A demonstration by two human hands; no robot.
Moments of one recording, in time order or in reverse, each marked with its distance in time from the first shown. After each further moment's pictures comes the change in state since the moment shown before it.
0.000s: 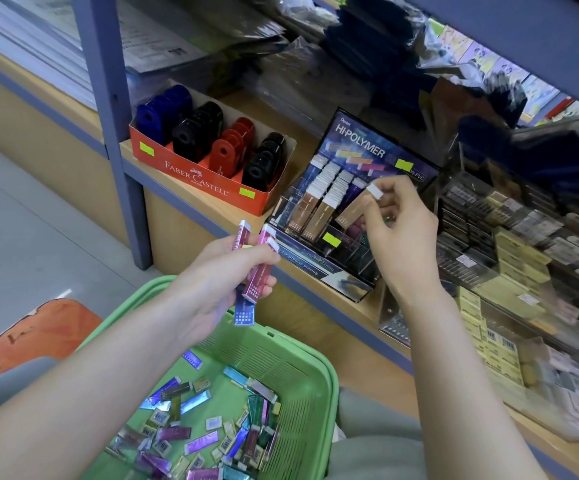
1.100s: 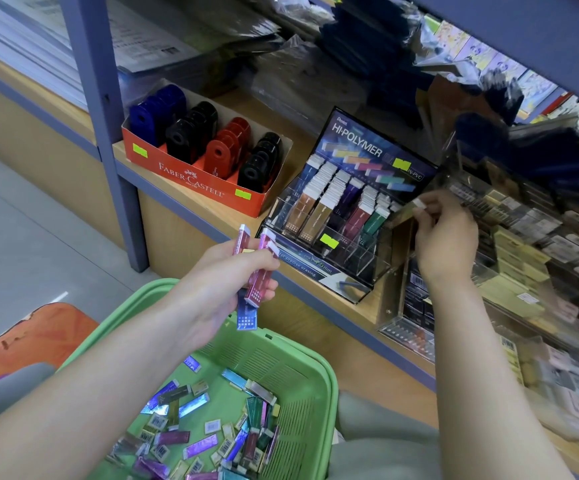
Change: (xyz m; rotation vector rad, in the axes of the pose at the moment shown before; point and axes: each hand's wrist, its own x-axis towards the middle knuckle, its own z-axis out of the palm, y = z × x) left_hand 0.003 -0.003 0.001 0.000 -0.015 -0.012; right_hand 0.025 0.072 -0.023 -0.392 0.187 0.093
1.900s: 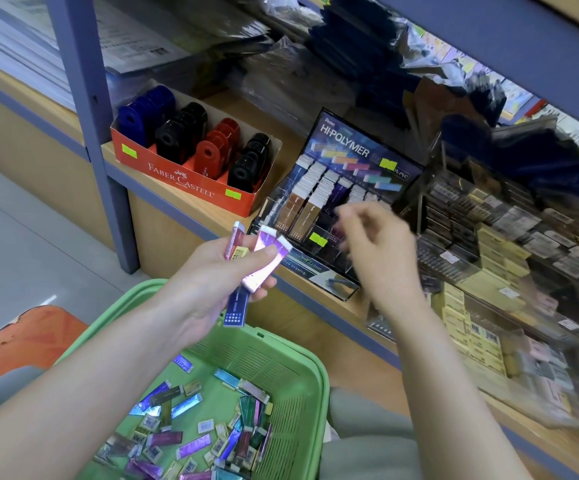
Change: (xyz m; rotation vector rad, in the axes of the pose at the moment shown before) left_hand -0.003 0.001 0.001 -0.036 -0.033 0.042; right_hand -0.051 -0.081 -0.020 0.403 -0.350 0.072
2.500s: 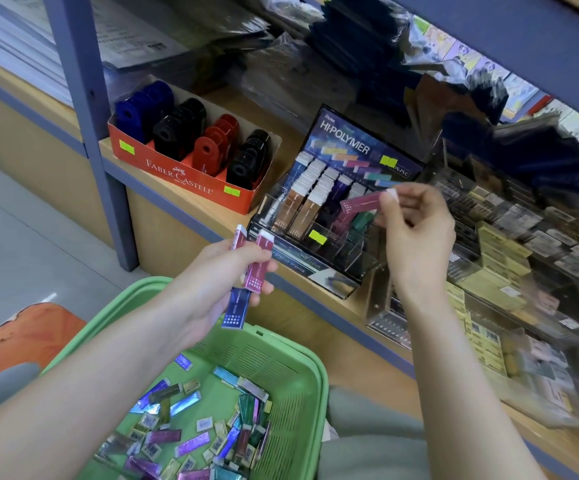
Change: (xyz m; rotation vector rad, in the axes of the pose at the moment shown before) left_hand 0.006 -0.008 0.002 0.016 -0.010 -0.033; right_hand 0.012 0.014 -0.014 0.173 0.346 0.013
